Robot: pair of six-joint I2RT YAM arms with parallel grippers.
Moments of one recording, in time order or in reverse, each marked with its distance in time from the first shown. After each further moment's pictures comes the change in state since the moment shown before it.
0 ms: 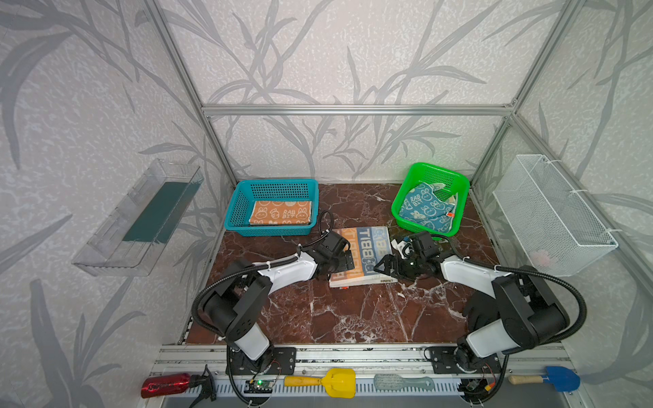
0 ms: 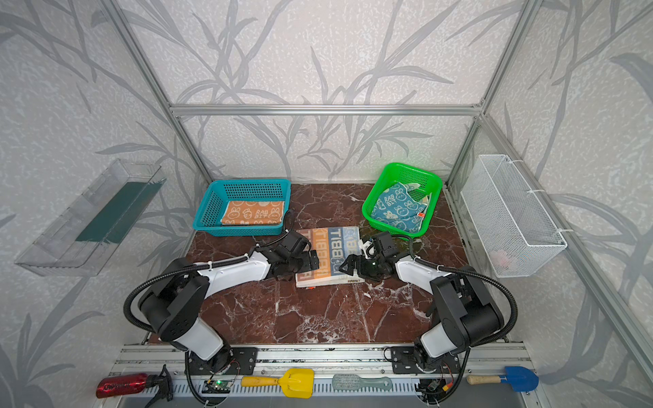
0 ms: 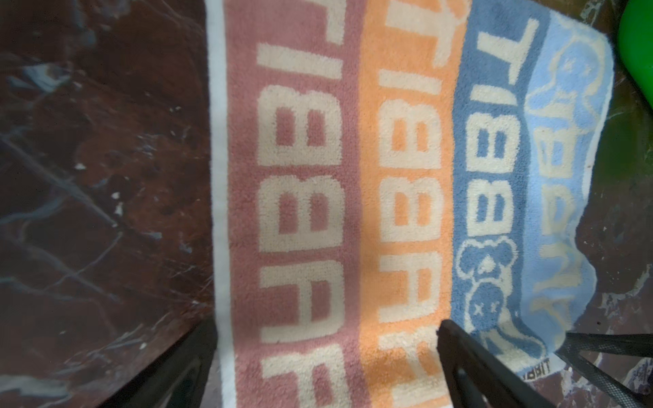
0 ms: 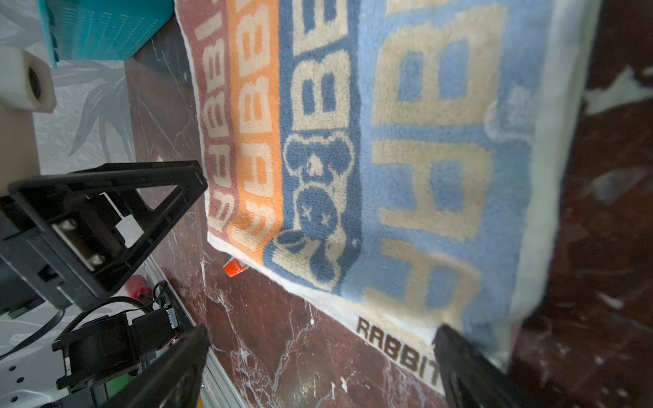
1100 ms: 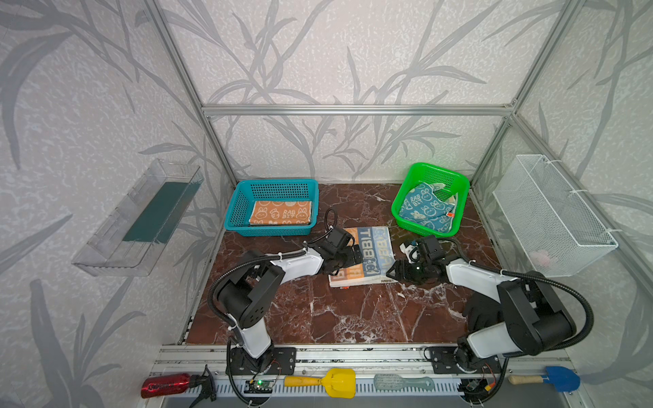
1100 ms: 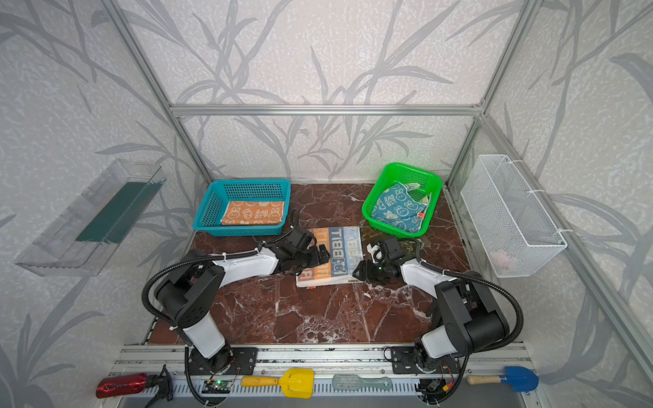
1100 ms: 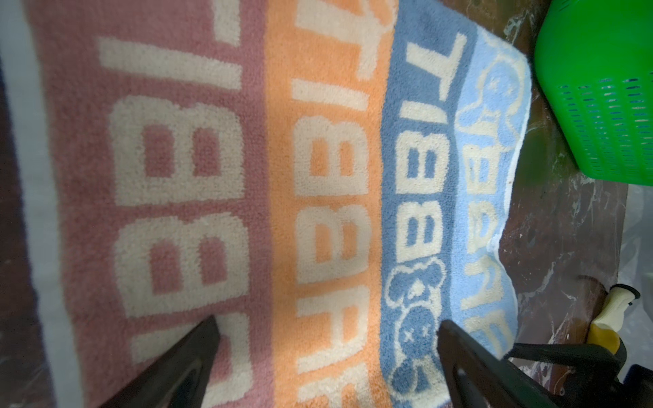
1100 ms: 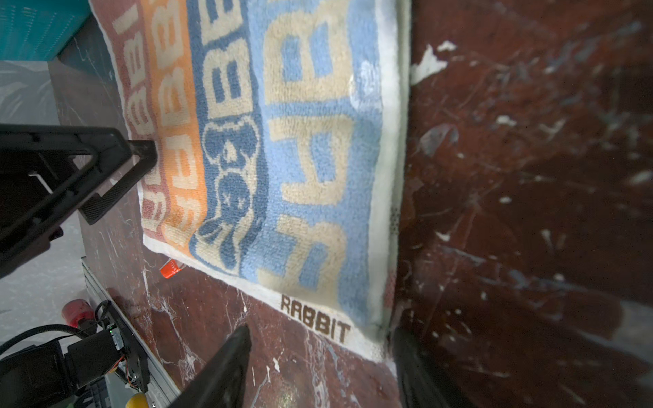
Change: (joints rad) left arm 0.008 0.102 0.057 0.143 0.139 -0.049; right arm -0.045 -0.037 -0.042 -0.076 0.113 -0.069
